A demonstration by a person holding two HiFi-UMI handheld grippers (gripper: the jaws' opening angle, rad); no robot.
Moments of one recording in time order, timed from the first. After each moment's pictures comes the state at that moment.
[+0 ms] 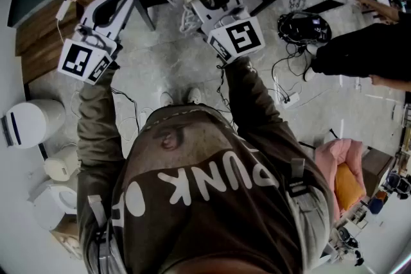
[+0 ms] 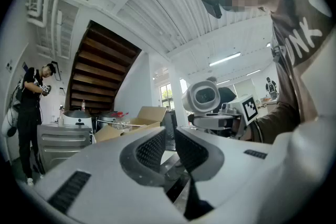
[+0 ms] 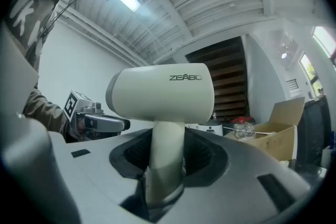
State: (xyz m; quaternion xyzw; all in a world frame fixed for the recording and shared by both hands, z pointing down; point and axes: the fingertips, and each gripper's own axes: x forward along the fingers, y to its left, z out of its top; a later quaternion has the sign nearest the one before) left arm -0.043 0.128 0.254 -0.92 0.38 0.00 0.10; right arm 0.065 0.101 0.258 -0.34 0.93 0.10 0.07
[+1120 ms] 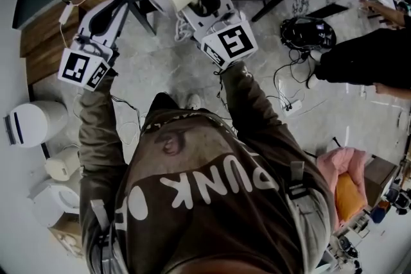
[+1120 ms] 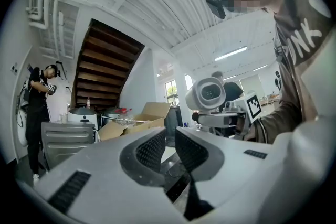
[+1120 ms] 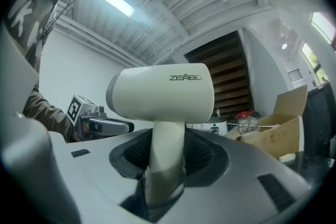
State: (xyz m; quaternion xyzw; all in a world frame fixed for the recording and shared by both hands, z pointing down) left arm -0.016 0.109 0.266 -0.90 0.42 -0.02 0.09; right arm 0.094 0.086 0.271 -0.31 0.95 0.08 0.08
